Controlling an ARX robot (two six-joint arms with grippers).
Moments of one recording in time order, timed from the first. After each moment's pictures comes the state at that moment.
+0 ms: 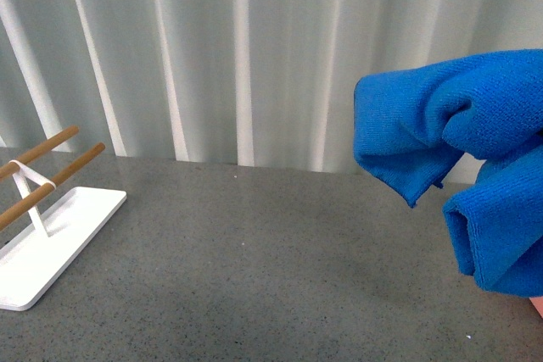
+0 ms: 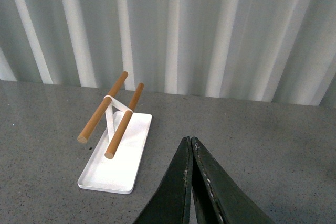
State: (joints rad) left arm 0.00 0.24 0.02 0.25 0.00 0.00; right arm 0.01 1.24 0.50 0.48 -0.44 -0.02
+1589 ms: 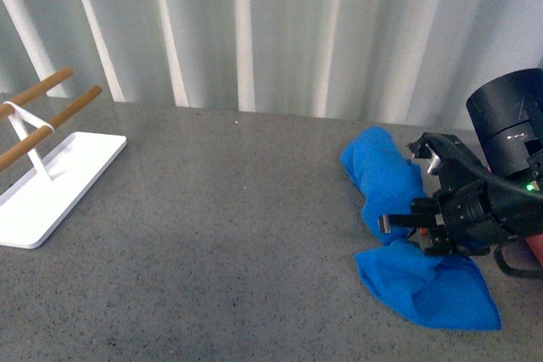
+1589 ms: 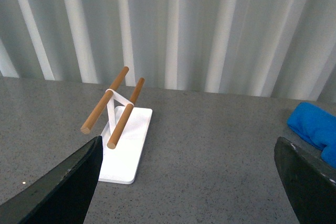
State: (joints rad) left arm 0.00 0.00 0.02 0.00 0.00 0.00; right arm 0.15 2.14 1.03 0.09 -0.10 0.10
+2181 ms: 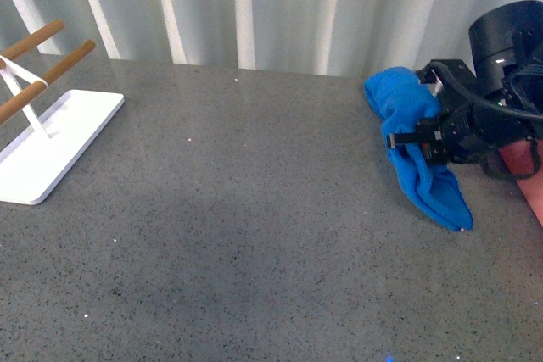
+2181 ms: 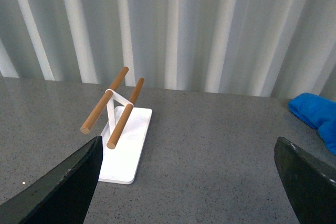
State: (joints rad) left arm 0.00 0.00 0.02 0.00 0.00 0.00; right arm 0.10 2.35 1.34 0.12 -0.02 0.01
